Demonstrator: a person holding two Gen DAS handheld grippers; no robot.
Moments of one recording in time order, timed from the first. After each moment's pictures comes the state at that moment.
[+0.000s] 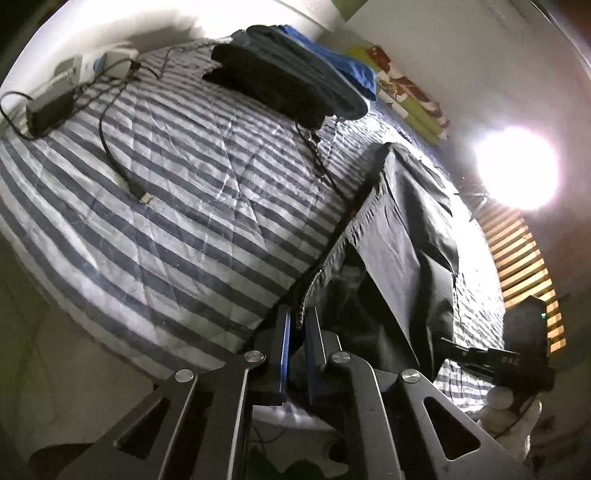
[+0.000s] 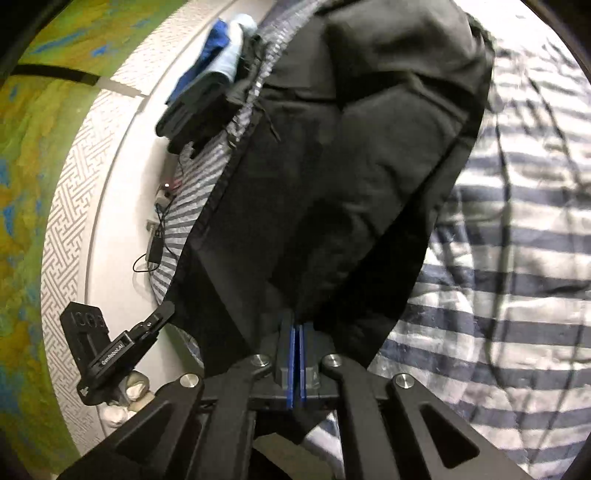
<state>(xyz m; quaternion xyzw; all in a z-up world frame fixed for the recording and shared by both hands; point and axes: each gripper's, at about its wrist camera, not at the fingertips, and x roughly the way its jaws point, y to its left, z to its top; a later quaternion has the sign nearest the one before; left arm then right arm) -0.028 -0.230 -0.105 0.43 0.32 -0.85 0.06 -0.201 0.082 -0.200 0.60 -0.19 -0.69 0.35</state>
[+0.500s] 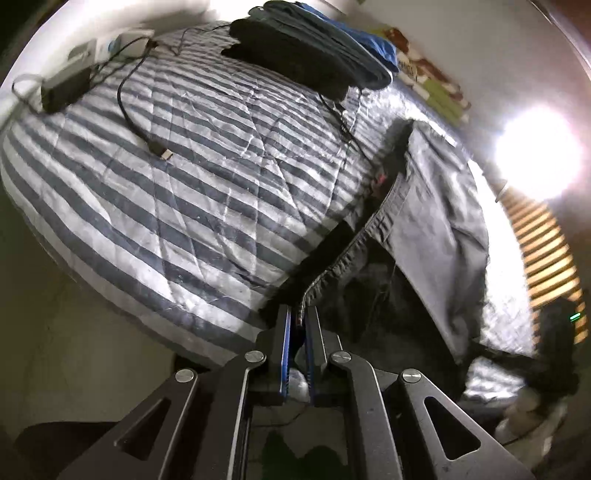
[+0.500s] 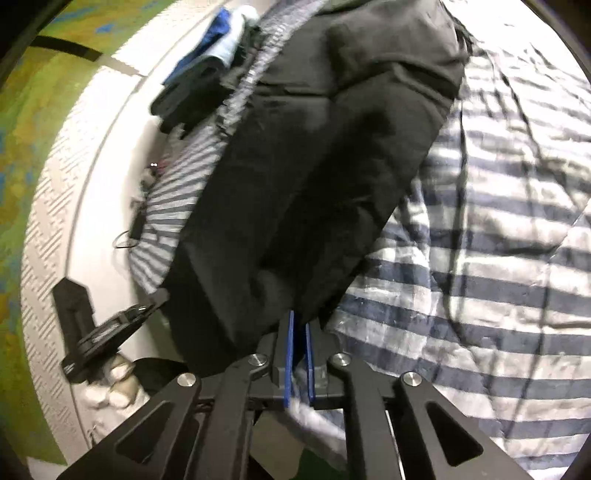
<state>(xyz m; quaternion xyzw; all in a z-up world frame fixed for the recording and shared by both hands) -0.024 -0.216 -0.129 0.48 0.28 -0.83 0.10 -0.184 0.098 -0.202 0.61 -0.14 -0.70 0.34</state>
